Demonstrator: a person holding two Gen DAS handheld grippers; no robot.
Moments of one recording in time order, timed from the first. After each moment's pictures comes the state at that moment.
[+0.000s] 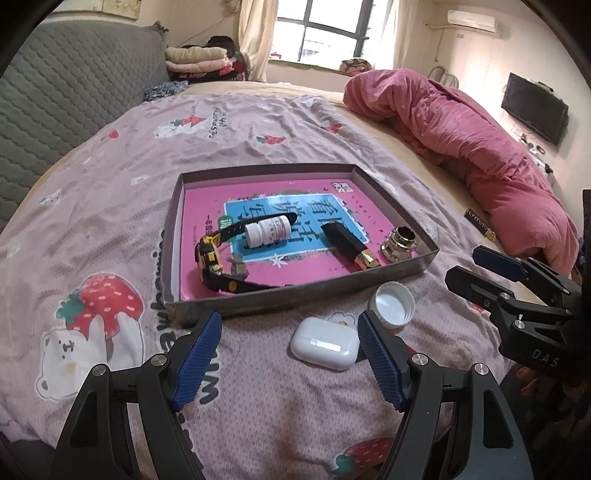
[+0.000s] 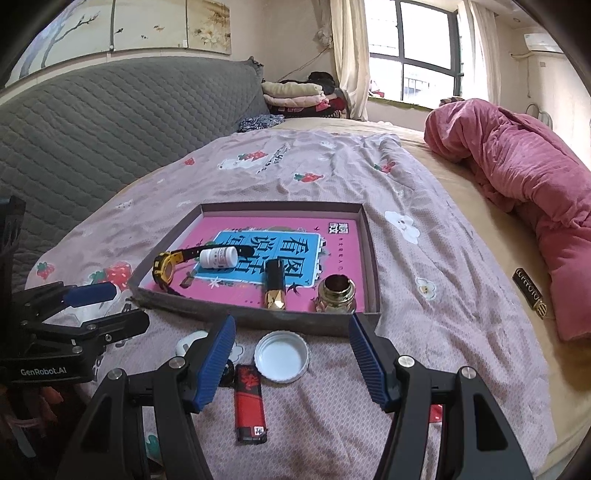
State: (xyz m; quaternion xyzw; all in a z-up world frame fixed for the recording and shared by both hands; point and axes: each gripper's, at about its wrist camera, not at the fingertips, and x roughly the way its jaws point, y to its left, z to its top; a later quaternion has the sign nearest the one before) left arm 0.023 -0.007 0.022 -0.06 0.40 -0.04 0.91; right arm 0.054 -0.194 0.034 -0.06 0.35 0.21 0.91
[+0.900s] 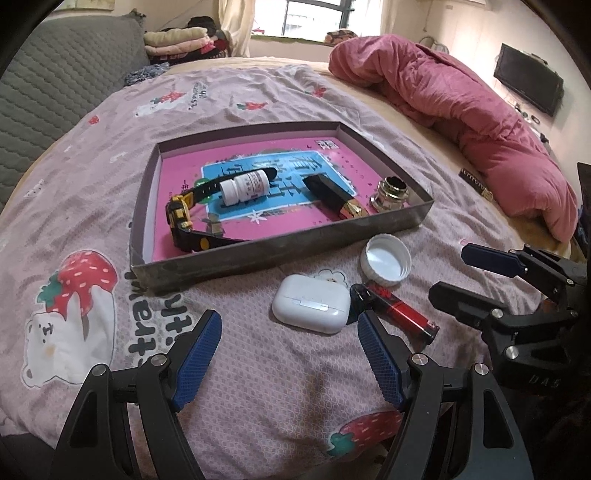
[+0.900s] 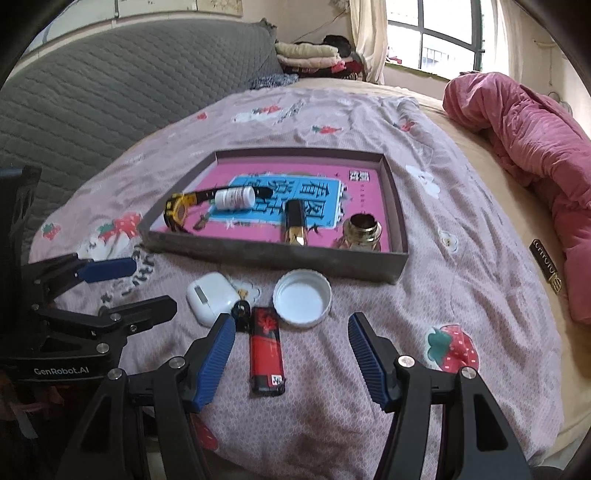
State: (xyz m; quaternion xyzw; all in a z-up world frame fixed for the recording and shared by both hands) left arm 0.023 -0.027 -0.006 -0.04 0.45 -0.06 0.89; right arm 0.043 -0.182 0.004 -0.09 0.42 0.22 0.88
